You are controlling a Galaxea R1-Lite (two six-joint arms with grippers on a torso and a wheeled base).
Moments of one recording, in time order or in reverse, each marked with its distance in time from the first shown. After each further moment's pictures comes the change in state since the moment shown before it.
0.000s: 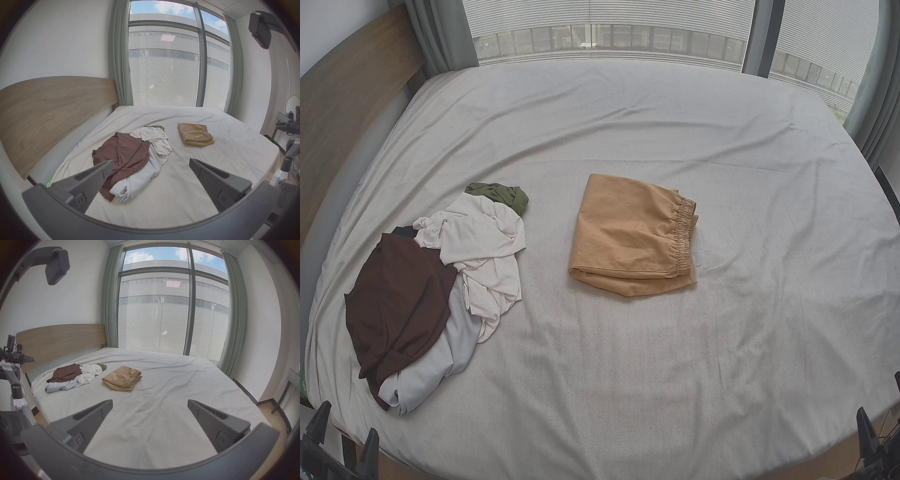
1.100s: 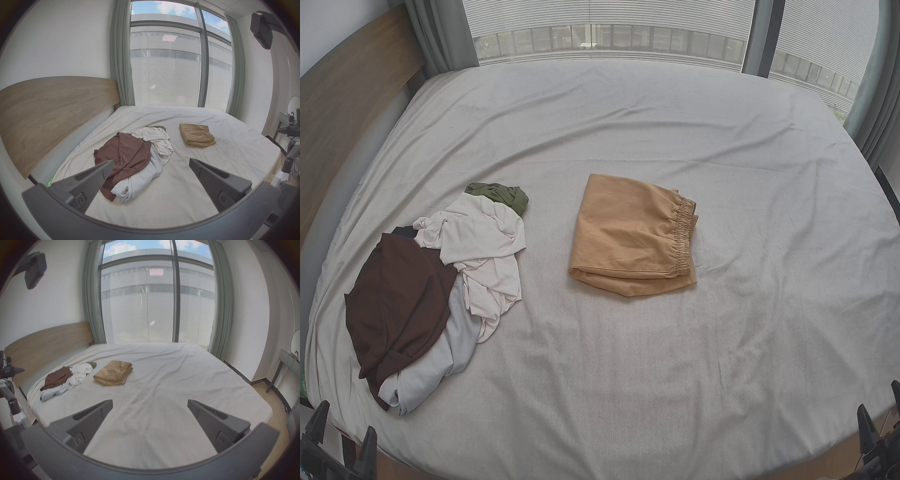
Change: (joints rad) left arm -0.001 0.000 0.000 -0.003 0.017 -0.005; right arm 0.001 0.002 0.000 0.069 -0.110 0.077
